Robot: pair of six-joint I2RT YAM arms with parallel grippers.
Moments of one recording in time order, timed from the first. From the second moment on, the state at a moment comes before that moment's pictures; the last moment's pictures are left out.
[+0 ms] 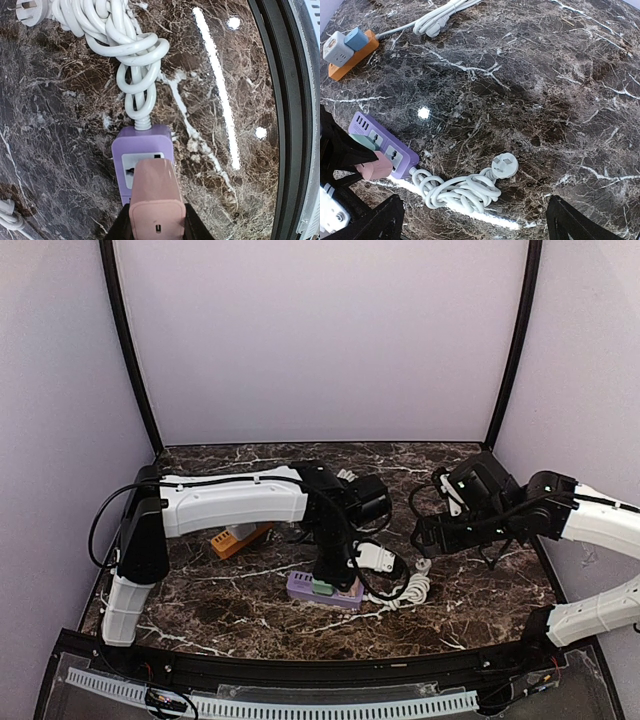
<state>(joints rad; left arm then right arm) -1.14 2.19 1.98 -1.18 0.11 0.69 0.90 1.07 0.95 -0.82 0.24 0.54</state>
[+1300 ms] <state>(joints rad) -1.16 2.24 2.01 -1.19 0.07 0.66 0.90 1.11 0.96 -0.83 0.22 0.53</state>
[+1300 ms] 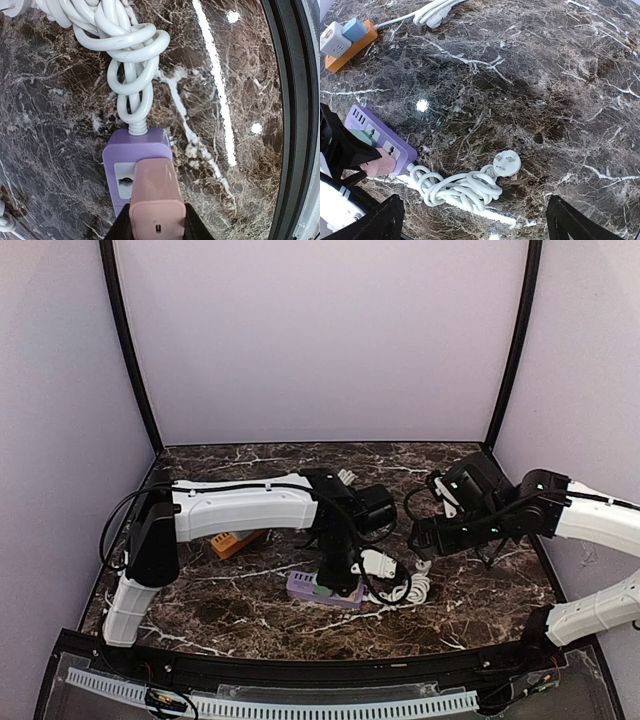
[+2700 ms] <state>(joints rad) -1.10 2.33 2.07 -1.18 0.14 0.64 0.87 1.26 1.07 -0.84 0.25 0.41</state>
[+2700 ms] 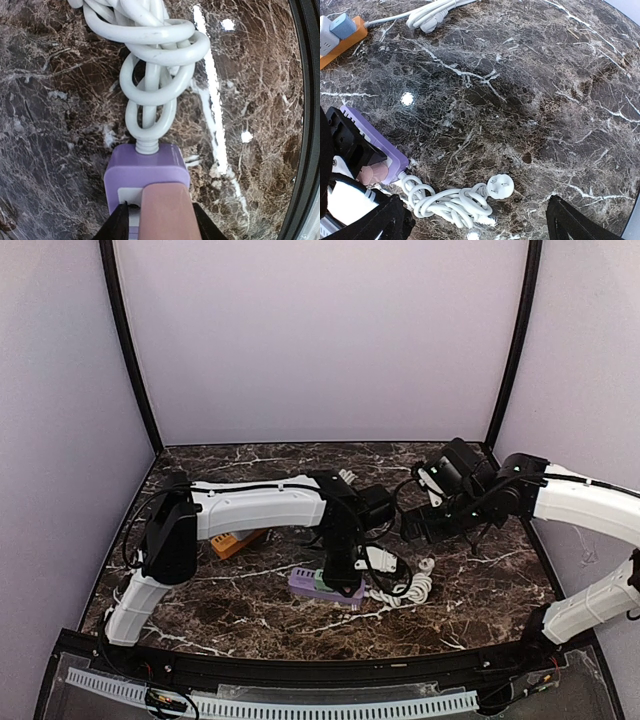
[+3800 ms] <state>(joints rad) -1.11 2.25 2.07 -1.15 0.11 0.59 0.86 1.20 1.01 -0.81 0.25 0.44</state>
